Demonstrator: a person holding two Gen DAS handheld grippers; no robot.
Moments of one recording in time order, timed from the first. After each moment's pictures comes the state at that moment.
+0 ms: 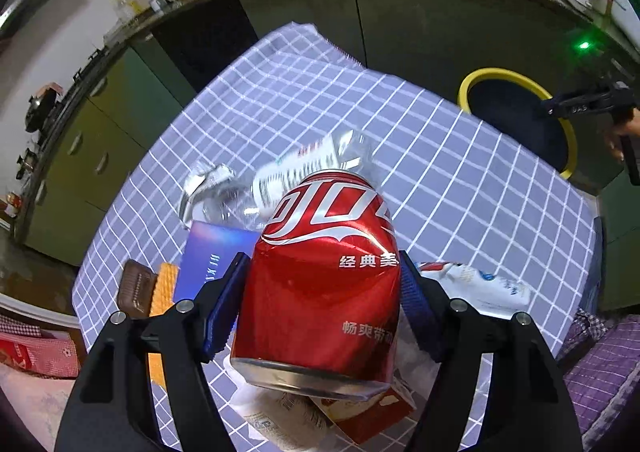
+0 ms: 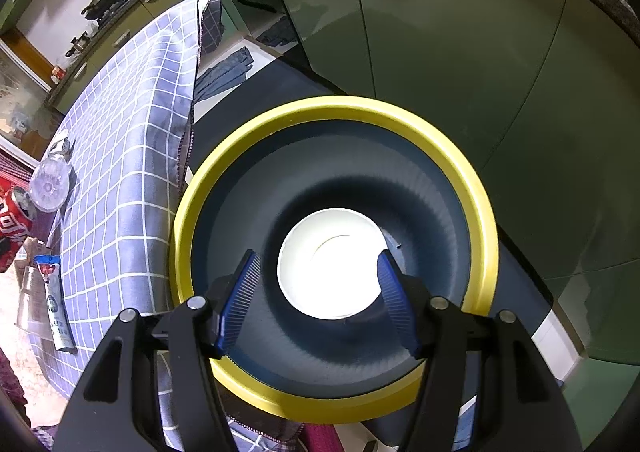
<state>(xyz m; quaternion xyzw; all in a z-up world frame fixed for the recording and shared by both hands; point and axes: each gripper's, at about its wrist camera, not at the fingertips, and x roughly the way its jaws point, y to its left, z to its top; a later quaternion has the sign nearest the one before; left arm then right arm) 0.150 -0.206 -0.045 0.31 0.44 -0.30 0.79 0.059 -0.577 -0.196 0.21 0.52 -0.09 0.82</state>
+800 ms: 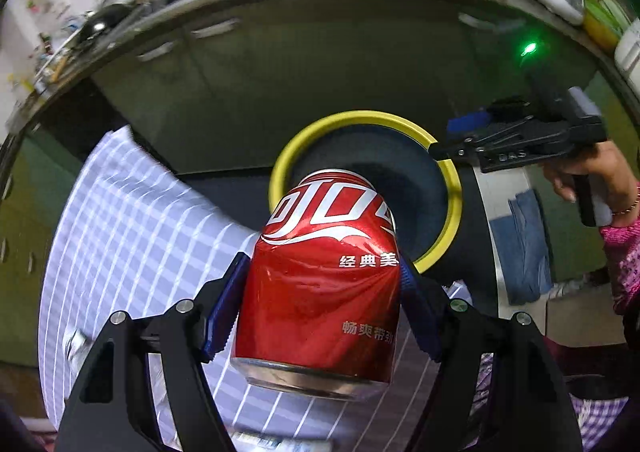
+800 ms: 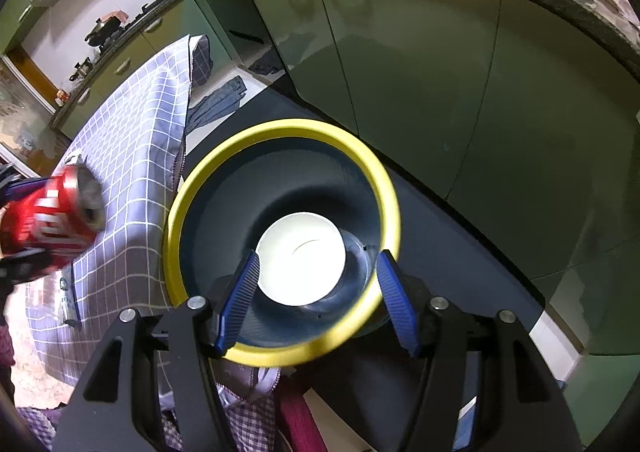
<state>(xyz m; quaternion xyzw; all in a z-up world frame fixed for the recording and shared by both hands) 0.079 -0.436 -0.050 0.35 0.42 -0.47 0.69 -0.010 -0.612 -0.165 0.22 0.47 -0.10 0.85</state>
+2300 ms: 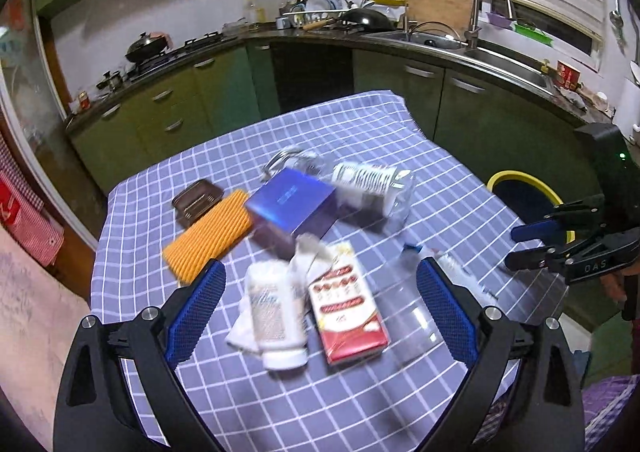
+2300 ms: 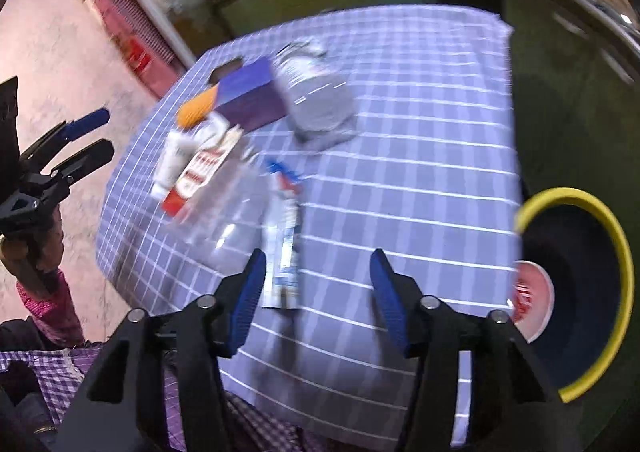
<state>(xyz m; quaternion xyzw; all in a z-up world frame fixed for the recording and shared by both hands) 0.061 -0.100 -0.026 0.12 0.37 -0.18 0.90 0.070 -0.336 -0.121 0.07 0.50 0.19 0.84</state>
